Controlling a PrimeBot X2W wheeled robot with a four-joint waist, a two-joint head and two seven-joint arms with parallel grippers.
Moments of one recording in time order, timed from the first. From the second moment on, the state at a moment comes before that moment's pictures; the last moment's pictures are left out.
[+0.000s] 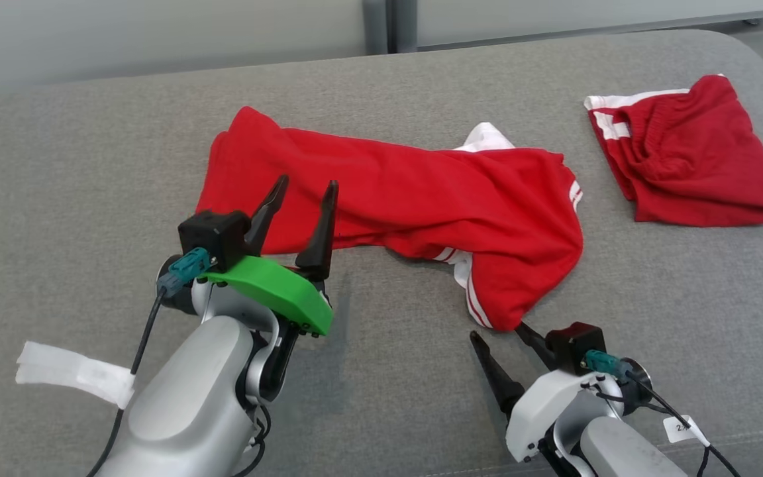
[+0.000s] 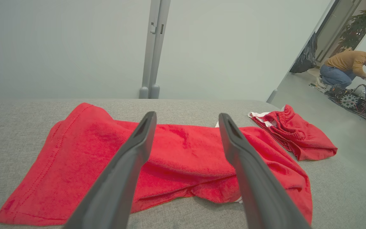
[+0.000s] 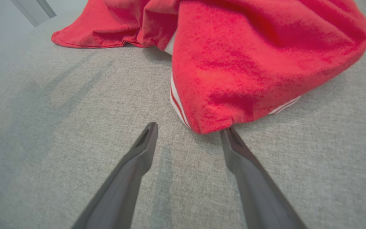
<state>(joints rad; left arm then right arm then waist) -0.51 0.09 -0.65 0.38 -0.72 0.10 -0.25 -0.16 -0.07 0.52 0.50 0.30 0.03 -0.19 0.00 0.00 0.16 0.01</state>
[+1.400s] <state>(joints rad) -0.16 0.12 -0.32 0.06 -0.56 0.12 -0.25 -0.43 -0.30 0.25 0.64 0.58 0.07 -0.02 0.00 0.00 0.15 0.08</state>
